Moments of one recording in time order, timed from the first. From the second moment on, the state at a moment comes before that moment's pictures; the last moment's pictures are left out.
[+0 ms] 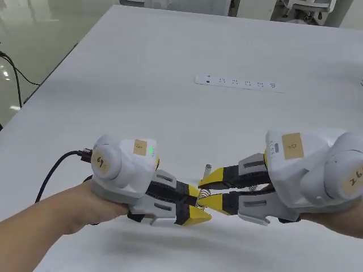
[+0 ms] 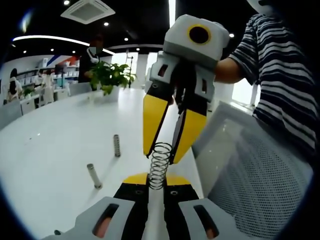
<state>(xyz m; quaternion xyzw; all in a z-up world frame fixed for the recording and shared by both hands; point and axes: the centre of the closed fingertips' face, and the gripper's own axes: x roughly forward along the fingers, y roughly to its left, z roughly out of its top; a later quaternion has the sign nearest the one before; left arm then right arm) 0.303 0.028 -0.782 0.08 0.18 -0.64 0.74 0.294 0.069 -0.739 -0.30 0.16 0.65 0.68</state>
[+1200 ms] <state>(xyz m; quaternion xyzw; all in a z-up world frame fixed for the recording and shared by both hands) 0.306 0.042 -0.787 0.07 0.21 -0.61 0.76 0.299 0.070 -0.738 -0.34 0.15 0.65 0.66</state>
